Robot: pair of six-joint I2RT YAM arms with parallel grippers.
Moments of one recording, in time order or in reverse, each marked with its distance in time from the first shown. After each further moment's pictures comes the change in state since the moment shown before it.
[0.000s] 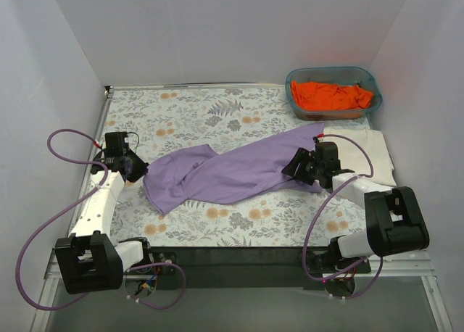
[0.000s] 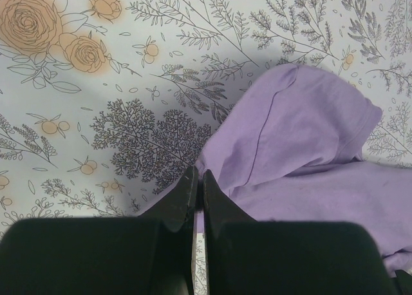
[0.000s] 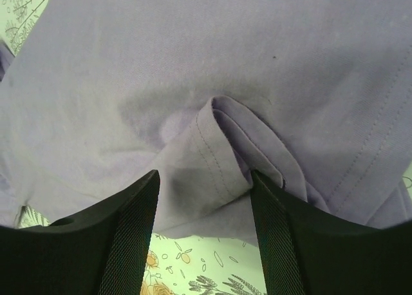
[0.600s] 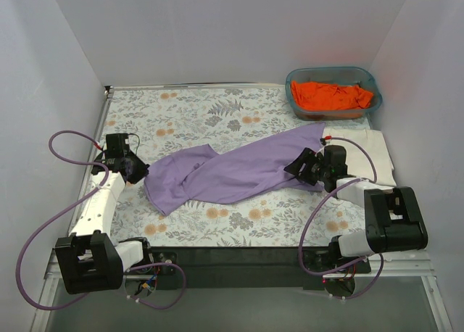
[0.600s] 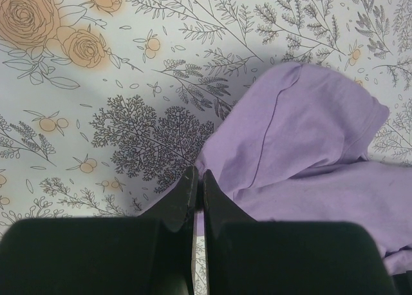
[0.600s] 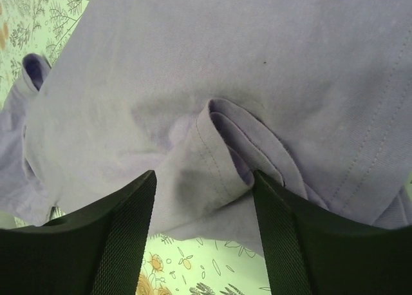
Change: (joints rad) left arm 0.000 0.000 -0.021 0.009 0.007 -0.001; right arm -0.088 0.012 -0.077 0.173 -0.117 0.030
